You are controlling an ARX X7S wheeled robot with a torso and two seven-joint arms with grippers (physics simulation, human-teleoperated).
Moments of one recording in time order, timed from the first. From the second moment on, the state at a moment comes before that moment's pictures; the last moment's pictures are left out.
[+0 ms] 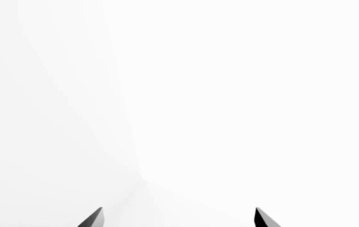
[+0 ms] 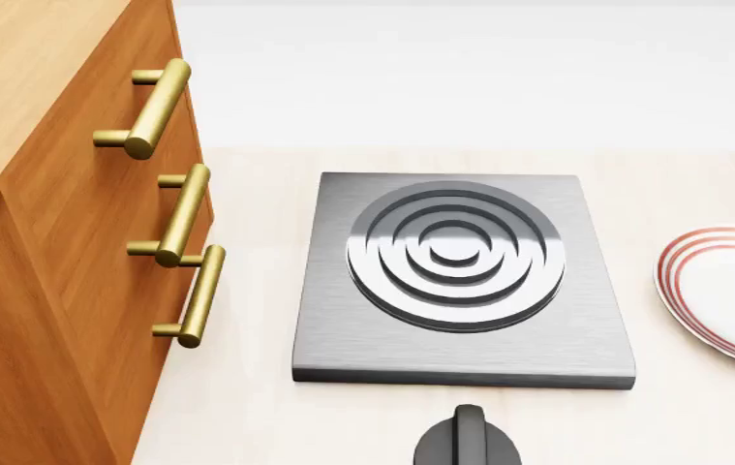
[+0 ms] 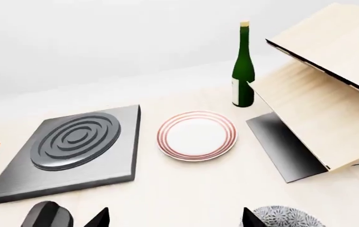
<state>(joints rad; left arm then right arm) -0.14 -0.22 -0.20 0.76 -0.37 0.39 -0.46 -0.22 0.85 1.48 -0.54 1.17 1.46 -0.28</state>
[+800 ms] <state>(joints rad) -0.13 -0.24 -0.18 0.75 -0.37 0.40 -0.48 -0.47 0.89 1.41 -0.47 1.05 1.40 -0.37</state>
